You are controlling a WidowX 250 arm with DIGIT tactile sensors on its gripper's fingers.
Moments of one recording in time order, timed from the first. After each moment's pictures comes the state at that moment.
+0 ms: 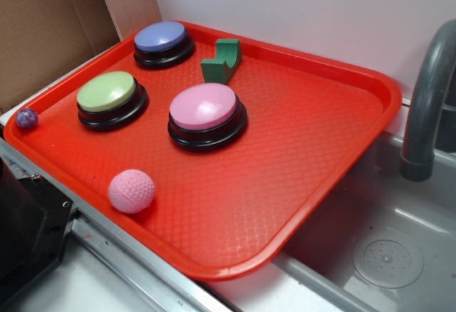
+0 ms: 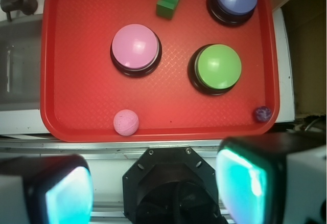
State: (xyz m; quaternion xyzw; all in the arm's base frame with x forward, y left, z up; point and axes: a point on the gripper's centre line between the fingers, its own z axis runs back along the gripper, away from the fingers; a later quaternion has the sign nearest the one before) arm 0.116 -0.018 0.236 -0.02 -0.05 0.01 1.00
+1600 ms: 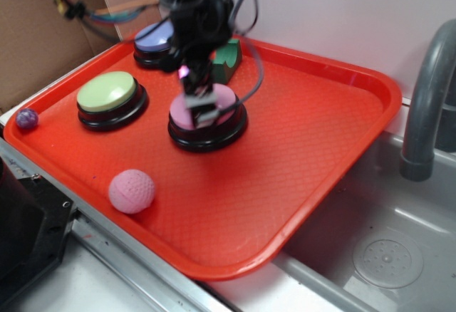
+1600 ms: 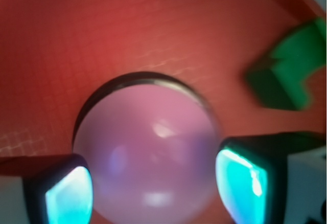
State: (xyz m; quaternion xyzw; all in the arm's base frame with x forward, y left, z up) arm 0.239 -0.033 0.048 0.04 0.00 -0.23 0.97
